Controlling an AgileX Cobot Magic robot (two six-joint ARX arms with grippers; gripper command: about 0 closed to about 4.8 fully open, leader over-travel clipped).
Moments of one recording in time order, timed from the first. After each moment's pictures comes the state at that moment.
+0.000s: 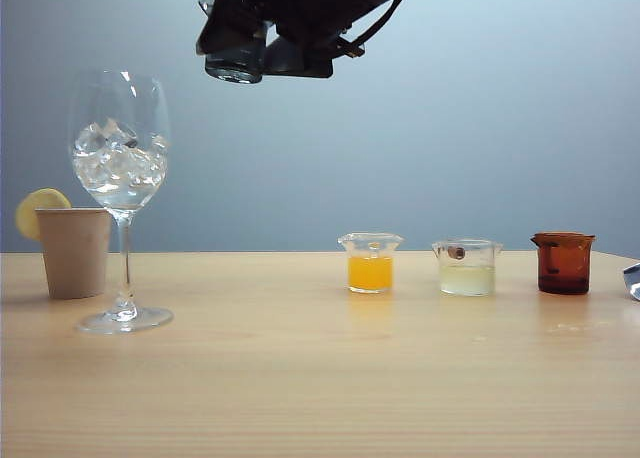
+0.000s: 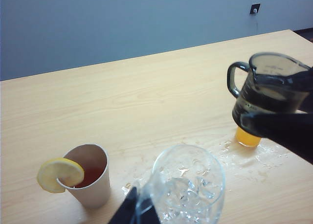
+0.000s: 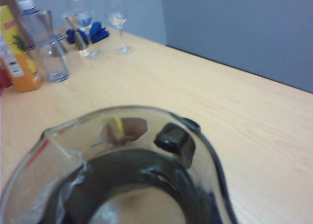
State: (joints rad) left arm -0.25 0.69 0.84 -0.40 0.08 0.07; right arm 0.77 1.65 1.15 0.36 -0.11 0.07
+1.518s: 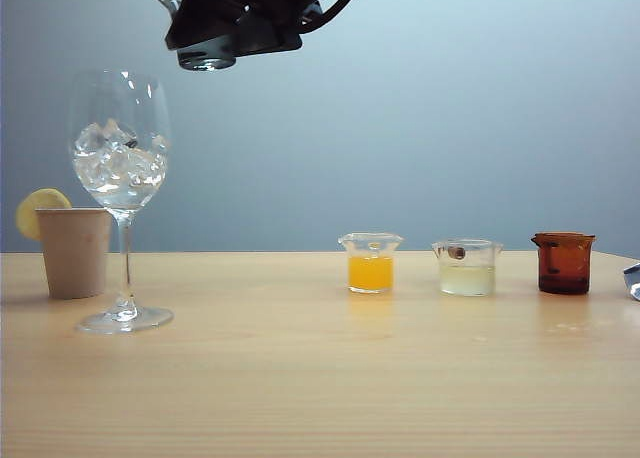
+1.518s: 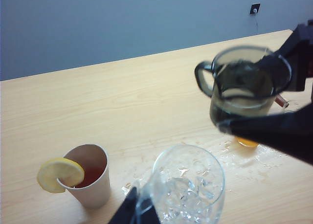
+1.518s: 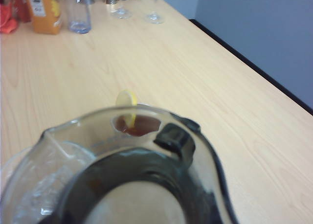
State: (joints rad) left arm -0.25 0.69 0.84 -0.40 0.08 0.07; right arm 0.77 1.74 1.43 0.02 -0.23 -0.23
